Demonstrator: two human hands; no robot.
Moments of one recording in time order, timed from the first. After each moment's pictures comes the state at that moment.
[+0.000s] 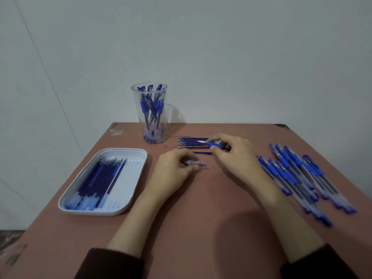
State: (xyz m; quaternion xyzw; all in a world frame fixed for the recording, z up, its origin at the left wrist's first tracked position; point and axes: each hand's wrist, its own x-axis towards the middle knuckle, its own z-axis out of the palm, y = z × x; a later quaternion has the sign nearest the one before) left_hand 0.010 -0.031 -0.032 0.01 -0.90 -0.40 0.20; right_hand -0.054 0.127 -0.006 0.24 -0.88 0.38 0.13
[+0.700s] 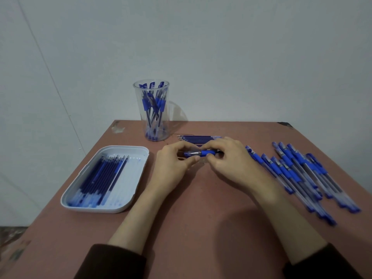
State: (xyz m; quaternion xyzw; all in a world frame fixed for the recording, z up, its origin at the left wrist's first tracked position) left_hand 0.013 -0.027 -0.024 0.04 -0.83 -0.51 0.23; right_hand -0.047 0.120 -0.007 0.33 -0.89 0.30 0.10
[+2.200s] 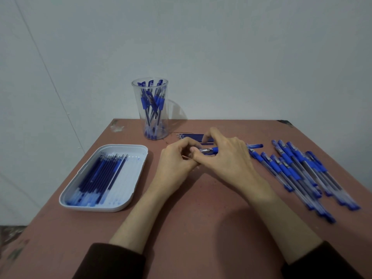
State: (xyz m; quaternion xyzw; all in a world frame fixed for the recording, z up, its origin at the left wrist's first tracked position) left_hand 0.016 -0.019 -0.025 0.00 -0.81 -0.54 0.23; right_hand -0.029 0.112 -0.003 0.29 -0.89 0.28 0.20
